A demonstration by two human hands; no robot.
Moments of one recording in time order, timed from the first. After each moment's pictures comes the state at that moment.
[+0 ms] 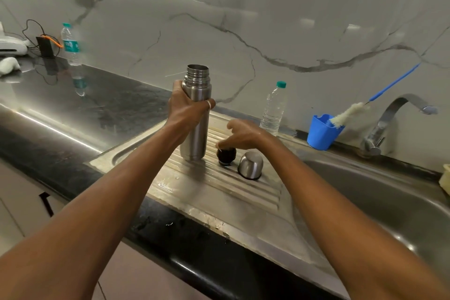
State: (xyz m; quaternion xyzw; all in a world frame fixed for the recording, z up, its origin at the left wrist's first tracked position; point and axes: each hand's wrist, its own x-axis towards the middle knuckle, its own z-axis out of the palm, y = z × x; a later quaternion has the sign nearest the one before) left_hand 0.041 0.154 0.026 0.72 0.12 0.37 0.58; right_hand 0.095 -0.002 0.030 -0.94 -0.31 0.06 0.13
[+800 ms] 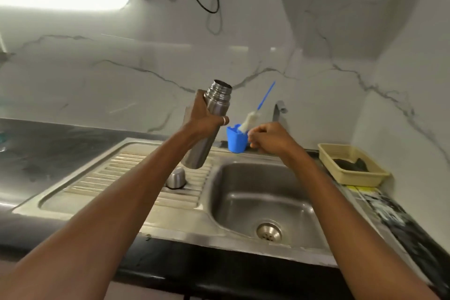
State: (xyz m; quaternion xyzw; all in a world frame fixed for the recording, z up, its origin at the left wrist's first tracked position) left_hand 0.018 -0.079 0.117 0.80 -0.06 0.27 0.53; right_hand 0.030 -0.282 0.091 -0.87 -0.09 -0.07 0.49
